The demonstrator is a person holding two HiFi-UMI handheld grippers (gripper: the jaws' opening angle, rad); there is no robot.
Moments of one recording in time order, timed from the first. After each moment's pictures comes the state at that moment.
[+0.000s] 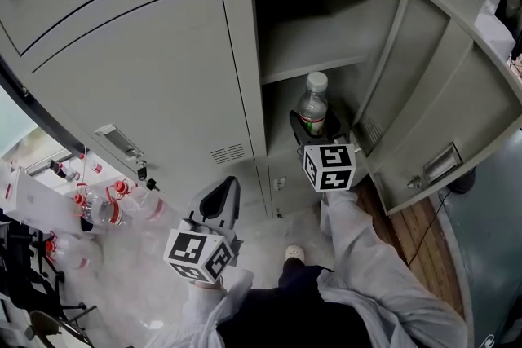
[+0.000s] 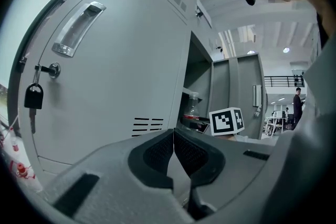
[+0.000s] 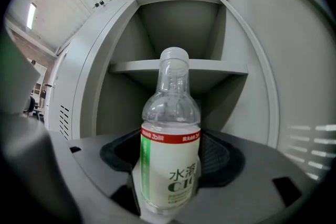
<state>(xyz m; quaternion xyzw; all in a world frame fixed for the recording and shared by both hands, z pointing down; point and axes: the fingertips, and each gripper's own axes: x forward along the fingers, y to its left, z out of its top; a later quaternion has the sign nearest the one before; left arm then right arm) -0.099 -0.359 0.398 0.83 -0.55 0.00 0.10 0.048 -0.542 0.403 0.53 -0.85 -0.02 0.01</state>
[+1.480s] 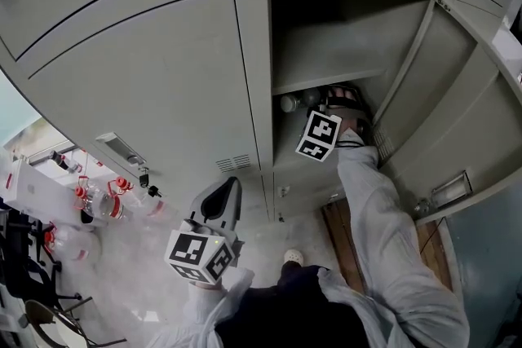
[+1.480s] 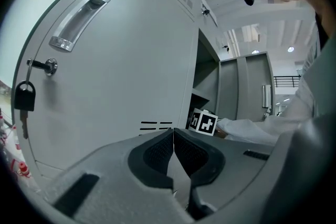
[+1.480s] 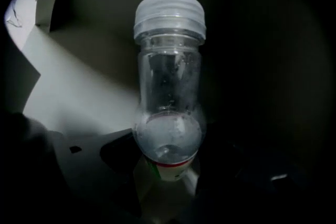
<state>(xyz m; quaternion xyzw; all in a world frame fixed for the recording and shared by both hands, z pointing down) -0.109 -0.381 0.398 0.81 -0.57 -0.01 0.10 0.026 -0.647 0.448 0.37 -0.67 -0.39 0.51</state>
